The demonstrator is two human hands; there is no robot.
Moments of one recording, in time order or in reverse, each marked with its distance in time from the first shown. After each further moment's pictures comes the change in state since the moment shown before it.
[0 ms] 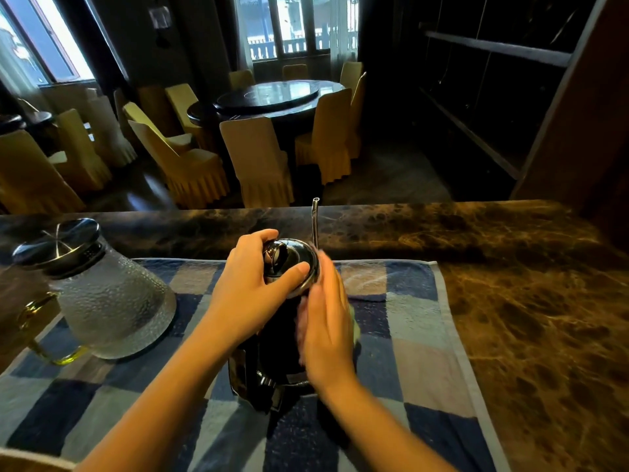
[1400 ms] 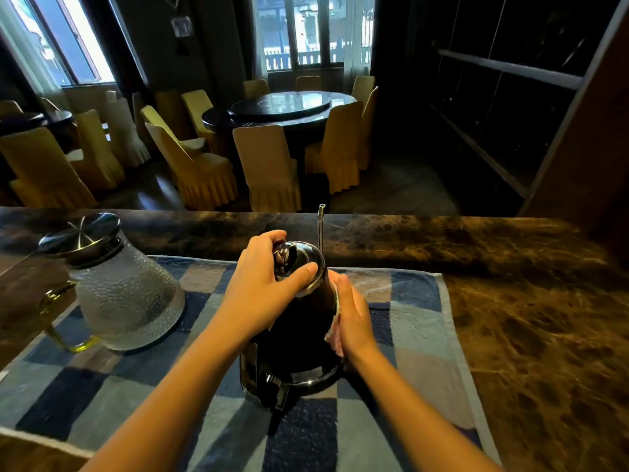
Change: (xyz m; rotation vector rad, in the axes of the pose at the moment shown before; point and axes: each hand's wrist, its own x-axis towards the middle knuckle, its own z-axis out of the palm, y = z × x) left_hand -0.002 0.004 -0.001 -0.035 0.002 -0.037; right_hand 0.036 0.038 -0.023 0.135 -0.162 0.261
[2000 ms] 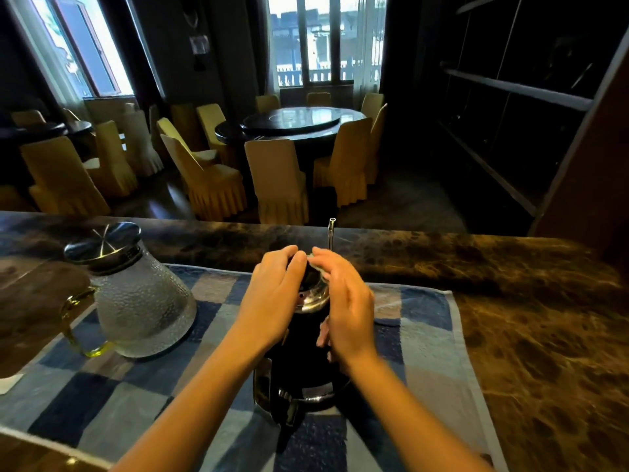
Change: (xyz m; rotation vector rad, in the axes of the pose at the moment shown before) left_hand -0.002 0.008 -0.002 -0.162 0.051 -0.086; right_hand -0.005 -0.050 0.023 -0.067 0.077 -0.490
